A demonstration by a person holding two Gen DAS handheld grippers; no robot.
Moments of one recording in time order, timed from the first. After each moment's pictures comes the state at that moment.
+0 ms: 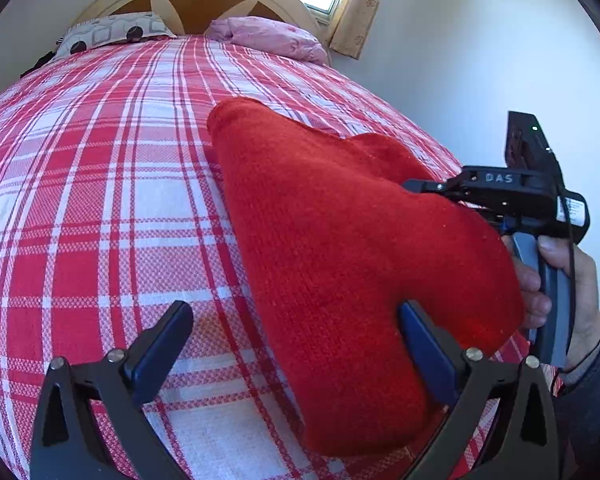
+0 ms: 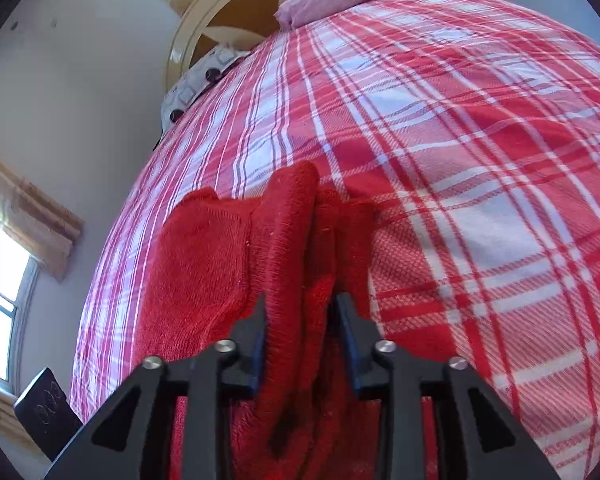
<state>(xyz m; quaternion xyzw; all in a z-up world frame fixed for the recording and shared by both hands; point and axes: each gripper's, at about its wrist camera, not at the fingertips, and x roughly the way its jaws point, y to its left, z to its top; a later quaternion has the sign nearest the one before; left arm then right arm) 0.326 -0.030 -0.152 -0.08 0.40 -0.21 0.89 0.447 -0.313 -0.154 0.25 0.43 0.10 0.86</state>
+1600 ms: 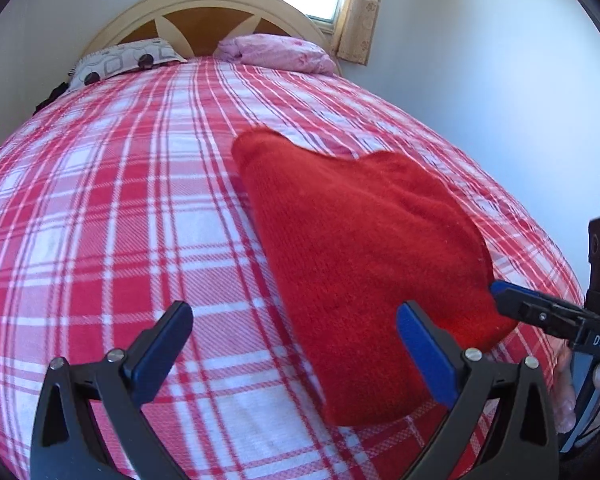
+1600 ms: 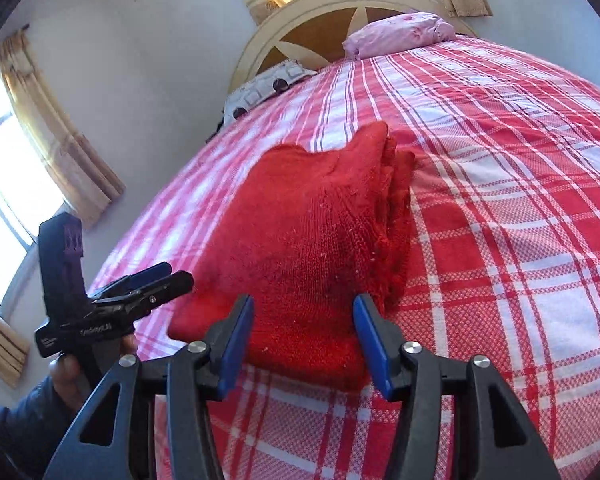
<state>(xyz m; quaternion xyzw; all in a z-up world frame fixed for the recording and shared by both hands) 0.312 -0.007 -0.121 -0.04 0.38 -0.17 0.91 0.317 -0.282 -0.143 0.18 0.35 0.18 0.90</state>
